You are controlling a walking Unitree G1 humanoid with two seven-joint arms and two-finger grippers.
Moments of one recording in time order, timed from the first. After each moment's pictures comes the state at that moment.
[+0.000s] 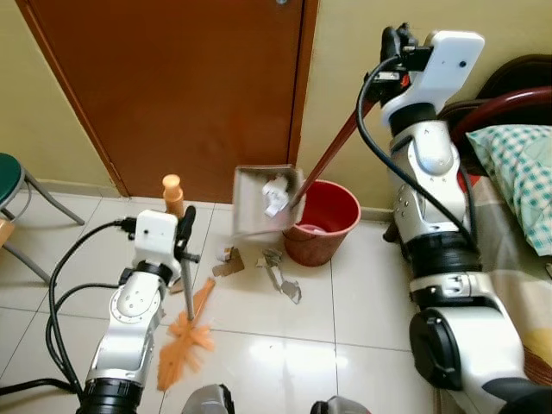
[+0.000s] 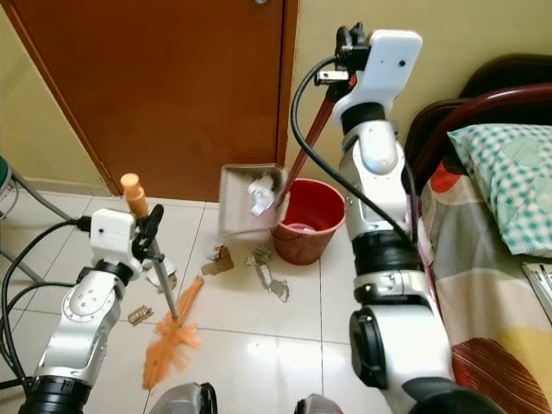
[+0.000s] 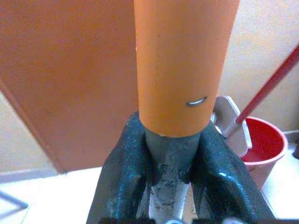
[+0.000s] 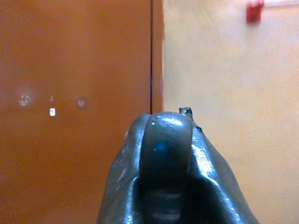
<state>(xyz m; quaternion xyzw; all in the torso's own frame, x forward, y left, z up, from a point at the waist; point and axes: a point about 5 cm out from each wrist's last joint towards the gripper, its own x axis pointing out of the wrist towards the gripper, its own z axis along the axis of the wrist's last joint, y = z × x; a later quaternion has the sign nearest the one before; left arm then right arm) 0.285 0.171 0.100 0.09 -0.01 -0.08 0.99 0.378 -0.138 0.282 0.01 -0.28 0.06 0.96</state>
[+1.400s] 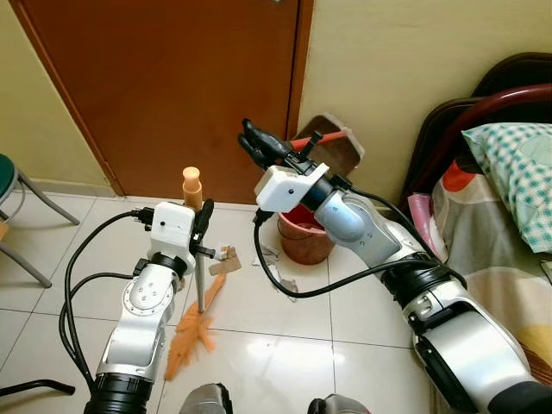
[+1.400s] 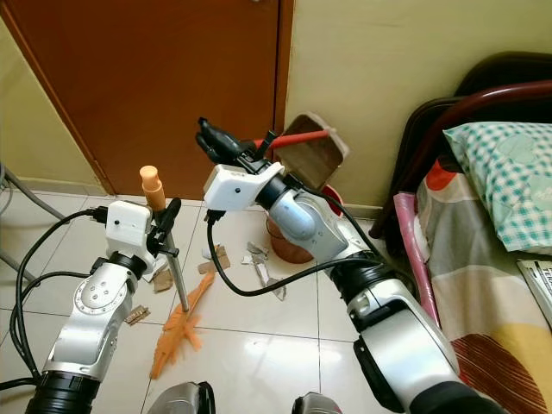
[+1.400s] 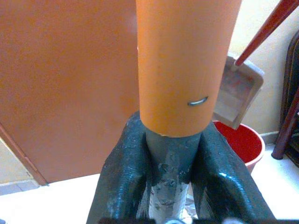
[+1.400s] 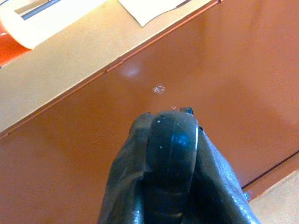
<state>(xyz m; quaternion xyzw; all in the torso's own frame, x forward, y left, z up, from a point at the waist) 0.287 0.156 0.108 0.08 -0.01 -0.10 0.99 0.339 -0.038 0.198 -0.39 -0.38 0.29 0.79</state>
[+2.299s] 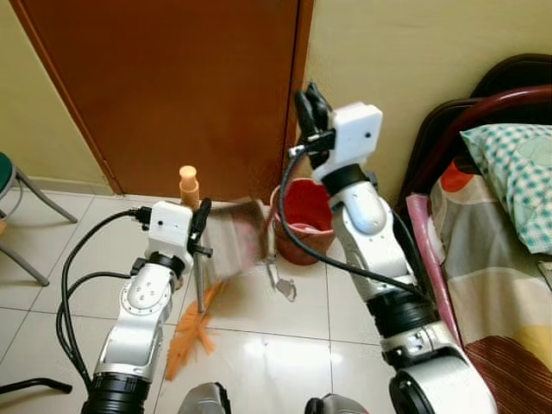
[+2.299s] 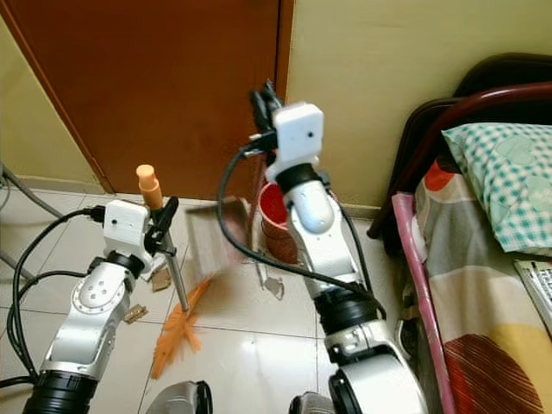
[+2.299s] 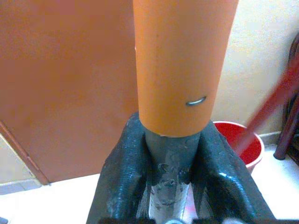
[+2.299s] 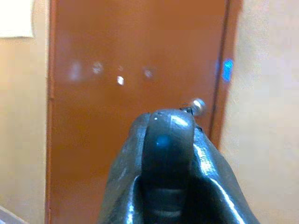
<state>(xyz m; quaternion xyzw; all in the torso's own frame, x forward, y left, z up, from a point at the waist) 0.287 0.159 0.109 0.09 -0.01 -0.10 0.99 0.337 -0.072 0.210 0.01 -0.24 0.17 0.95</state>
